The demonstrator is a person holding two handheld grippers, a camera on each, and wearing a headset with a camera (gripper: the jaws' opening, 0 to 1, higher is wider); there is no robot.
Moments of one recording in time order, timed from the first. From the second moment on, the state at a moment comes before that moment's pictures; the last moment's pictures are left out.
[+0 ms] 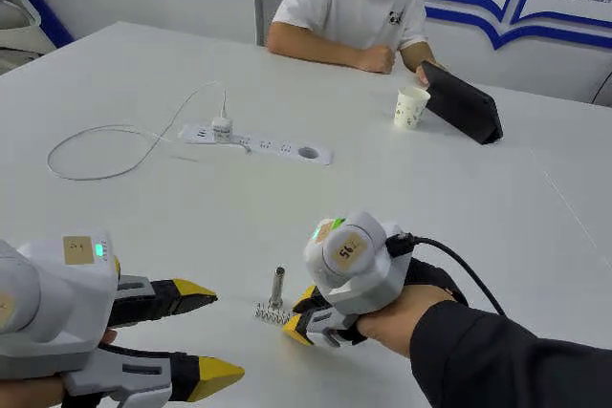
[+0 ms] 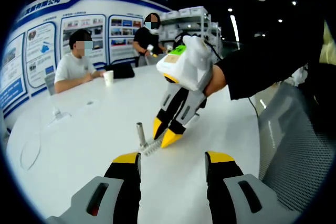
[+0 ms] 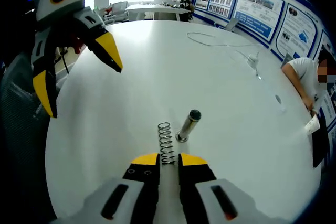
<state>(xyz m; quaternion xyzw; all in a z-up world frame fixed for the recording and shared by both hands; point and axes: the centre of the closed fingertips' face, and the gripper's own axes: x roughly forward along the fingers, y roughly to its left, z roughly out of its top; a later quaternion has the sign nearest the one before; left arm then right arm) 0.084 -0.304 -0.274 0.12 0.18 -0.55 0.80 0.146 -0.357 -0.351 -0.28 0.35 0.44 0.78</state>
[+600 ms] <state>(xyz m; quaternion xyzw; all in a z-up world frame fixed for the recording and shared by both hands) 0.079 -0.309 -0.278 0.13 0.19 -0.56 0.79 0.119 -0.359 -0.346 -0.26 0.38 0.46 0.76</state>
